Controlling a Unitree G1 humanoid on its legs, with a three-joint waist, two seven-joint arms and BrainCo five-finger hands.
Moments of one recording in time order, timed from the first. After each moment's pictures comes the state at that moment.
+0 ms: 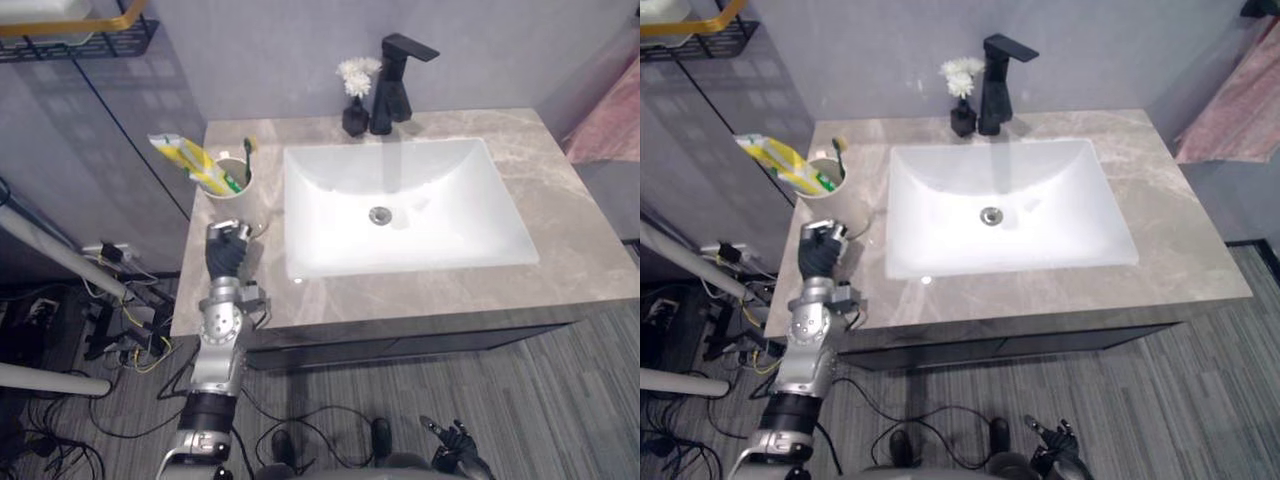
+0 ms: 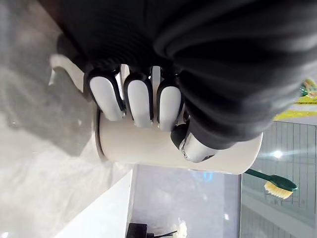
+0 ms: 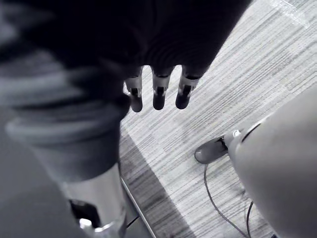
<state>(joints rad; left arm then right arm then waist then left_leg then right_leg) -0.23 0.12 0.04 0.21 -0.20 -0.29 0.21 0.03 -0.01 -0.29 1.11 0.28 -0.17 -0.13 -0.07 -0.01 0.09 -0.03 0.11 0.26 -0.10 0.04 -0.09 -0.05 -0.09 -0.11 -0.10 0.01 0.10</state>
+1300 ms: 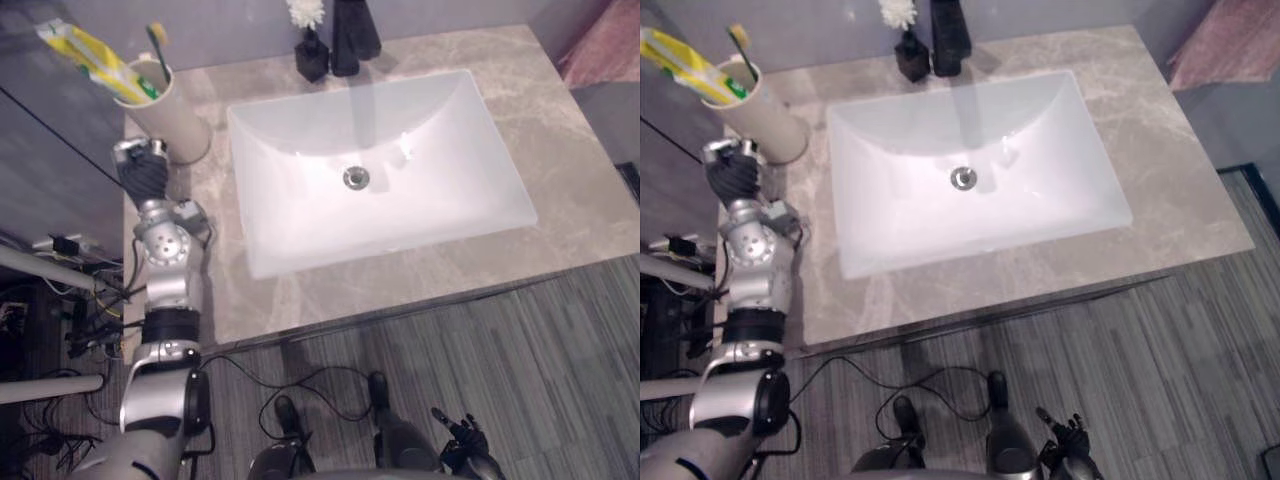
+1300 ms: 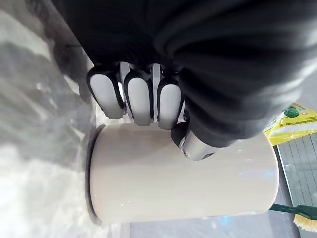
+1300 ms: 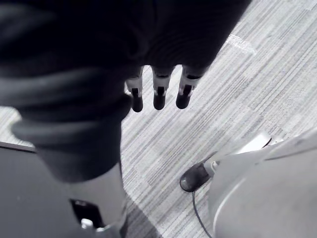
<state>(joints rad) -0.70 0.35 0.25 0.53 -0.18 -0.28 0.38 0.05 -0.01 -0.34 1.04 0.31 -0.19 -0.13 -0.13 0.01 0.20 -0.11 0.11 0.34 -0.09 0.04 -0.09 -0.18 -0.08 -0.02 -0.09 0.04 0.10</state>
